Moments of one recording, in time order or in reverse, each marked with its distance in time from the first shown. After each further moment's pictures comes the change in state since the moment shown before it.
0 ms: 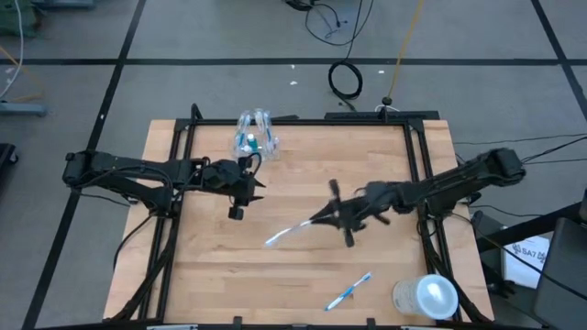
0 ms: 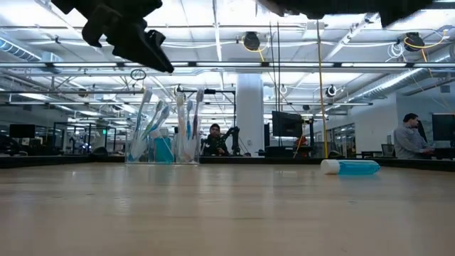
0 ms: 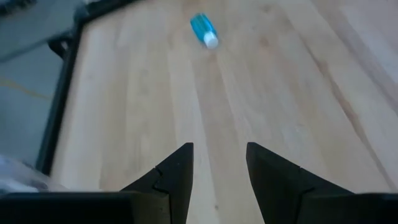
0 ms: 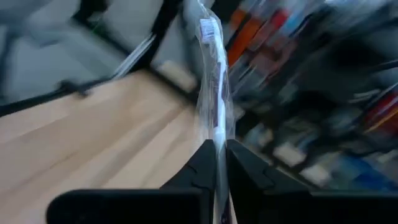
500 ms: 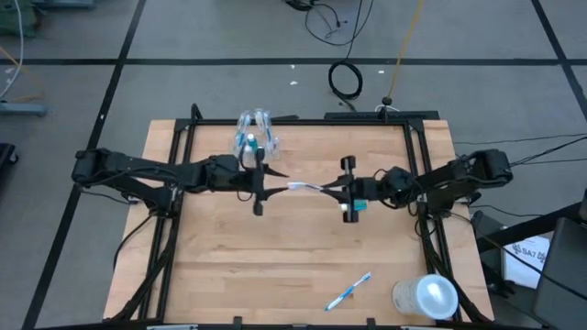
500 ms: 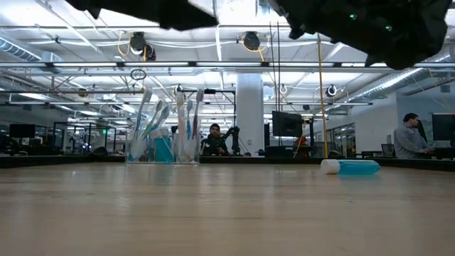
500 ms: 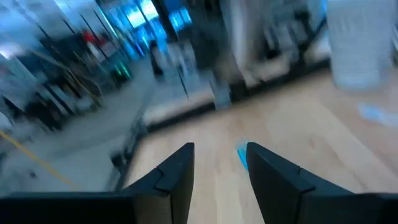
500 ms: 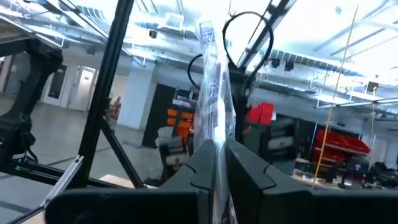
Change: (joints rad) left arm 0.000 0.127 0.000 0.607 0.002 0.069; right arm -0.188 0.143 -0.232 0.886 -0.071 0.339
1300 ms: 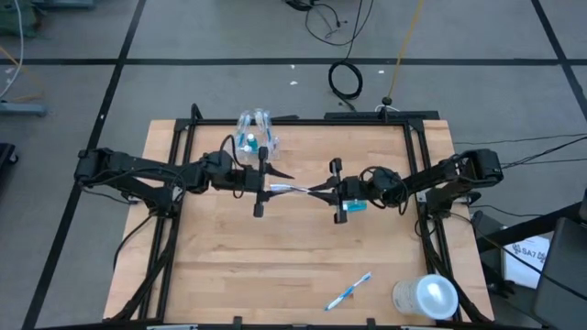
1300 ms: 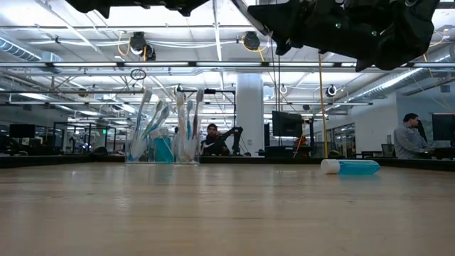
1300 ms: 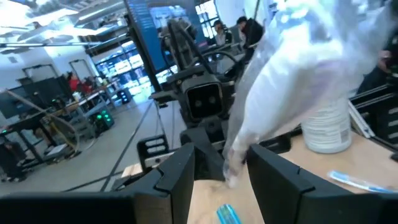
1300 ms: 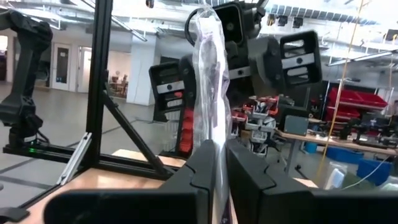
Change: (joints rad) left arm -0.002 0.020 0.000 0.236 0.164 -0.060; right arm -0.011 0.076 0.071 -0.139 0.008 0.091
